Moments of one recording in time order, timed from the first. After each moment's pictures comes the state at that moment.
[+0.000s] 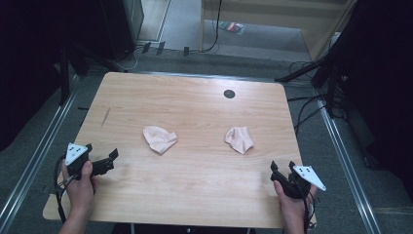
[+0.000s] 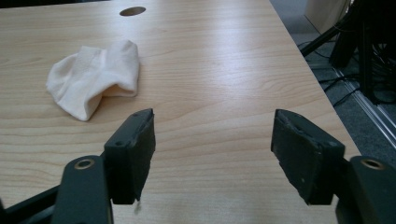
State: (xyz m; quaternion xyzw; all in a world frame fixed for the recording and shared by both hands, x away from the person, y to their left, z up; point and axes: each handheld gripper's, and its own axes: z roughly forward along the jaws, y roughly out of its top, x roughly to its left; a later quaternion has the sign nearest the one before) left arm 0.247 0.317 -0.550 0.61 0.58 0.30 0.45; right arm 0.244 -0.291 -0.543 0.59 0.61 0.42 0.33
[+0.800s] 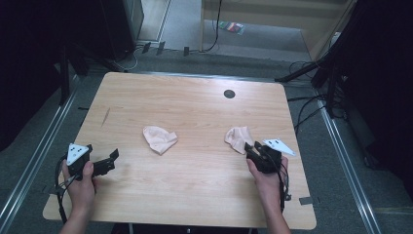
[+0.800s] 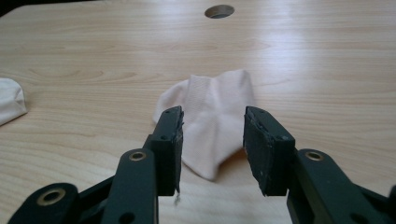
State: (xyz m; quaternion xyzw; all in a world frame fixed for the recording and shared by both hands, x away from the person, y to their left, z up) left arm 0.246 0.315 -0.550 0.61 0.59 0.30 0.44; right arm 0.304 -0.208 -0.508 0.56 0.67 0.43 0.24
